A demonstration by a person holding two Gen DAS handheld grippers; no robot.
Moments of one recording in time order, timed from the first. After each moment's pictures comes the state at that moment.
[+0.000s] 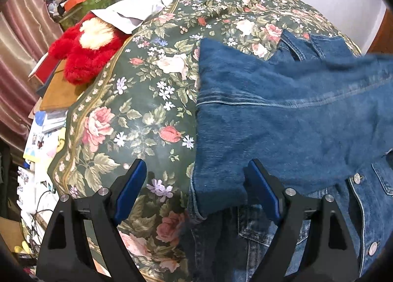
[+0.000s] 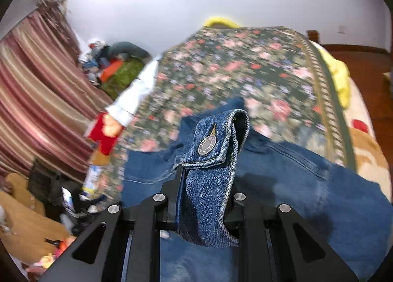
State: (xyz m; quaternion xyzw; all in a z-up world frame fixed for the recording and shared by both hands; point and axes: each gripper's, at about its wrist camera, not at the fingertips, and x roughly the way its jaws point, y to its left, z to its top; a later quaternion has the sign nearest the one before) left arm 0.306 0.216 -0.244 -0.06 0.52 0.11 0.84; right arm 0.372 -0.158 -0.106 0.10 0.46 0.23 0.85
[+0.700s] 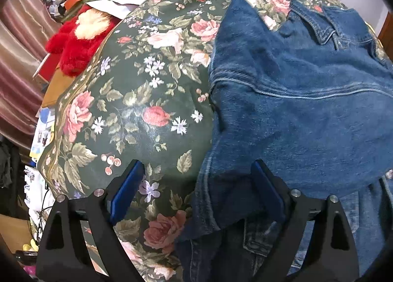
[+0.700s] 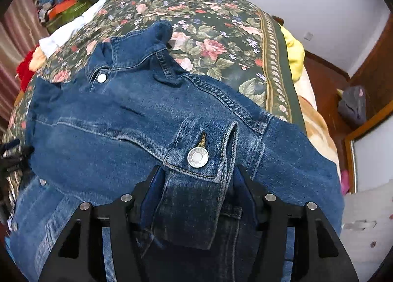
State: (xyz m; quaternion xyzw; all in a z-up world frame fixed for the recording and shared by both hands) left arm 0.320 0.201 -0.277 -0.02 0.55 0.13 0.82; right arm 0.369 -0.181 -0.196 -0.11 0.52 0.10 0.84
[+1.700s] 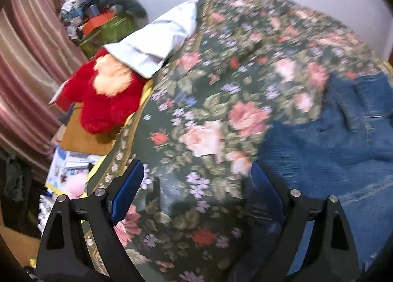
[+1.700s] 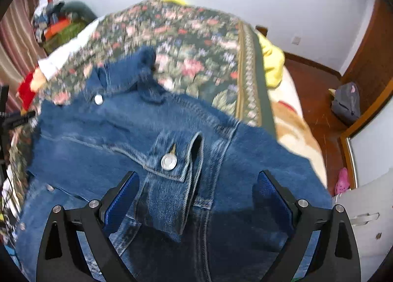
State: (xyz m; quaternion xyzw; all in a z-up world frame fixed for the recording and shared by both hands) left arm 0.395 0.251 -0.220 0.01 0.47 0.18 0.86; right arm 0.354 -0.215 -0.155 -0.06 0.48 0.09 0.87
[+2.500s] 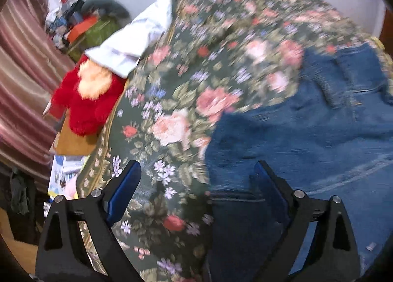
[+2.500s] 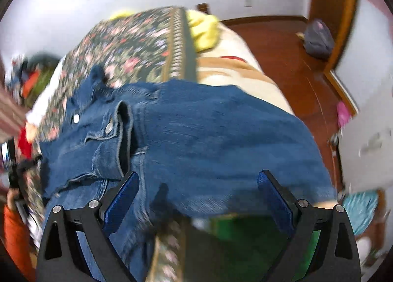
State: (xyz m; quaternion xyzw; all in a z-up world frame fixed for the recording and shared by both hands) left arm 0.396 0.205 -0.222 0.05 0.50 0.15 0.85; right arm 0.280 -0.340 -0.167 0.14 0.51 -0.01 0.85
